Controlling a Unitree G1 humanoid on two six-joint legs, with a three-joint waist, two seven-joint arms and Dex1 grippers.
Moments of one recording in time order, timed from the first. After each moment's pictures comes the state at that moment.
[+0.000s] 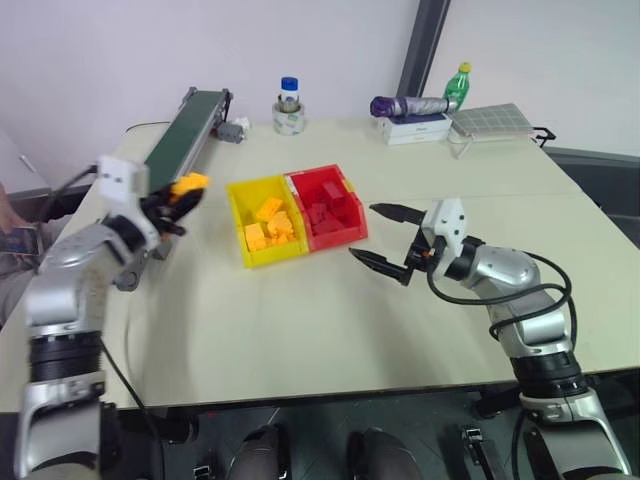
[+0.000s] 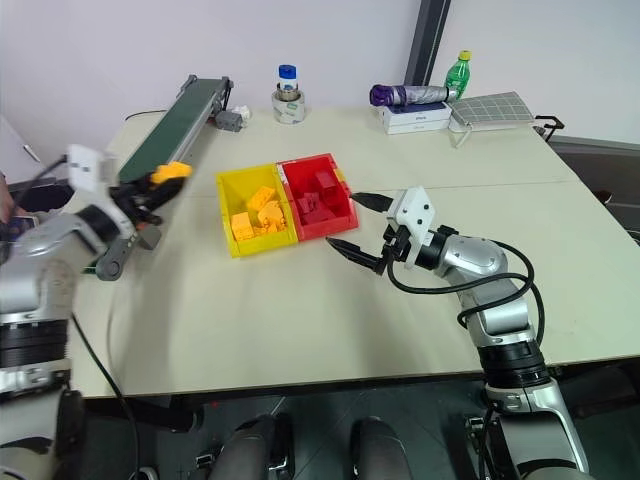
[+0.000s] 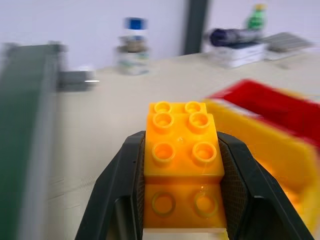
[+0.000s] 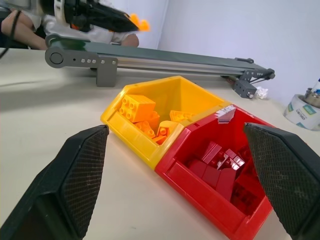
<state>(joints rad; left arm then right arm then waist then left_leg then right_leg) -0.60 0.57 0.23 0.09 -0.46 0.51 -0.60 -0.50 -0.51 0.02 -0.04 0.37 0.12 0.93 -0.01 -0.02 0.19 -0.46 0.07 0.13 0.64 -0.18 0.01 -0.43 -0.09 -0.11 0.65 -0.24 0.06</state>
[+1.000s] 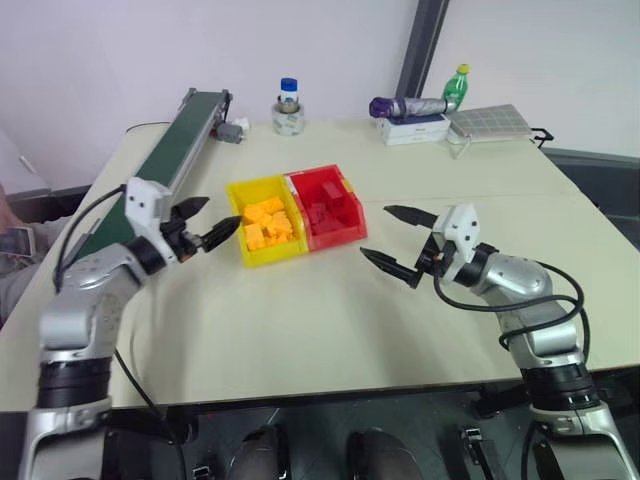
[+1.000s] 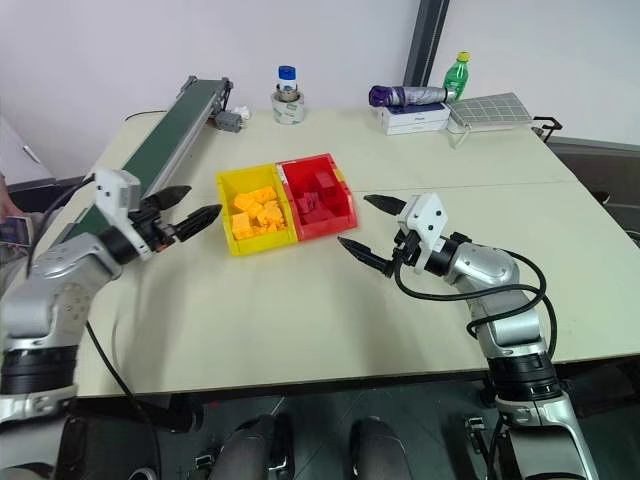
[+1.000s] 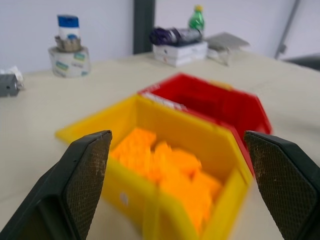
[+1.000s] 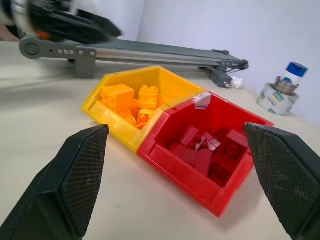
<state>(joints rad) -0.42 0.64 0.27 -0.06 -0.56 0.51 -0.73 -0.43 -0.53 -0.01 -0.07 0.36 0.12 0.87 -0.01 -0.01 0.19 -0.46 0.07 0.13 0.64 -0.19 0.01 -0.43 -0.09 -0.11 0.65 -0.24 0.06</state>
